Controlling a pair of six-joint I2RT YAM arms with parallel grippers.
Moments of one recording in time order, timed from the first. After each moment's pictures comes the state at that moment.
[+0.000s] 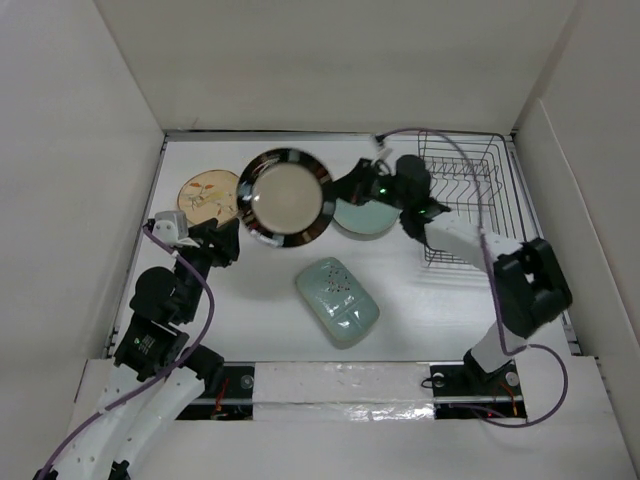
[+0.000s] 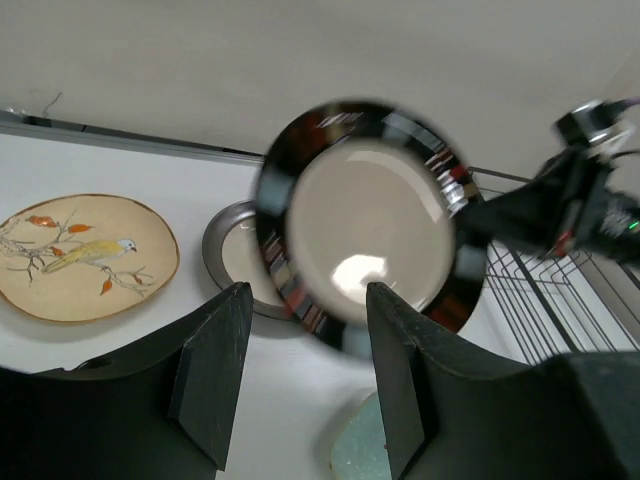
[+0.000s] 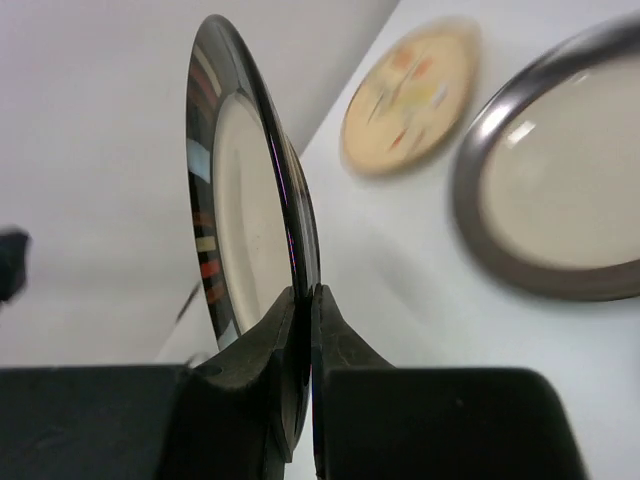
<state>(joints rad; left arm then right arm) -0.50 0.40 0.68 -0.18 -0.30 -0.30 0.55 1.69 1.12 0.49 -0.52 0.77</state>
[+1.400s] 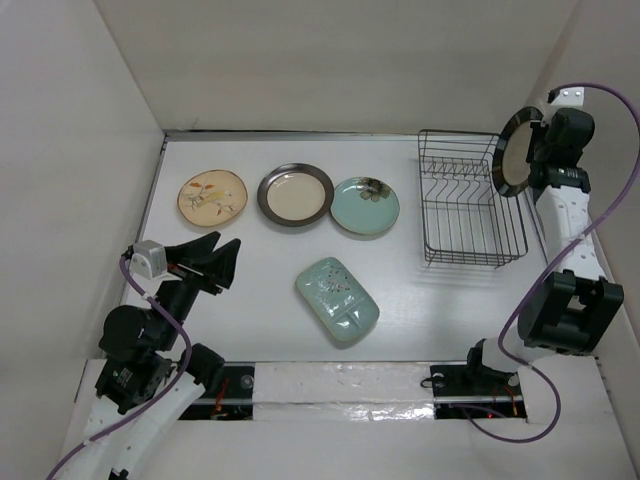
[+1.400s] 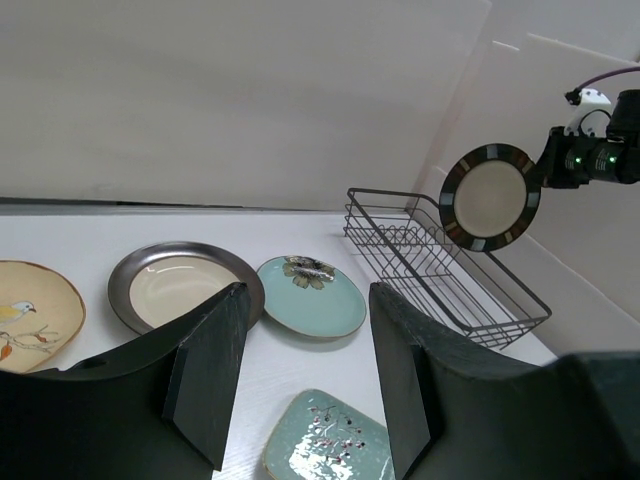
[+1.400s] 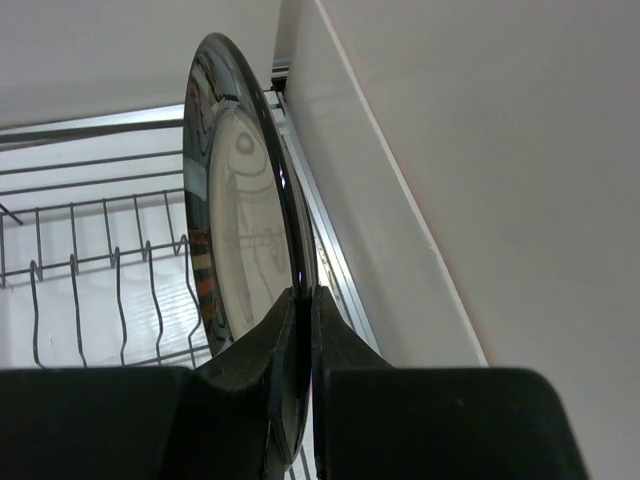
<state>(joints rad) -0.55 0.19 0.68 -0.21 -0.11 -0.32 -0.26 1.50 1.44 -0.22 0.20 -0.17</state>
